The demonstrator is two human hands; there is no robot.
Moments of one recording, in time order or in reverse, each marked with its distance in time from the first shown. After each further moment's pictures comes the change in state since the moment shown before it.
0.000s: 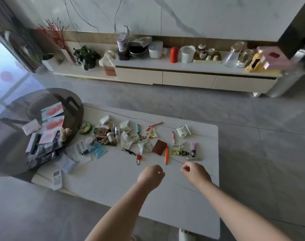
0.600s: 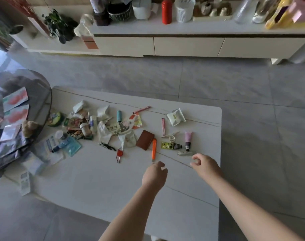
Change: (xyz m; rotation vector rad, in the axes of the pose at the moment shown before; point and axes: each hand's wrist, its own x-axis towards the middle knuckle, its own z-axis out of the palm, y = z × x) left_hand 0.162 0.056 0.116 -0.081 -0.021 -0.152; right_hand 0.178 0.140 0.015 0.111 -0.065 0.090
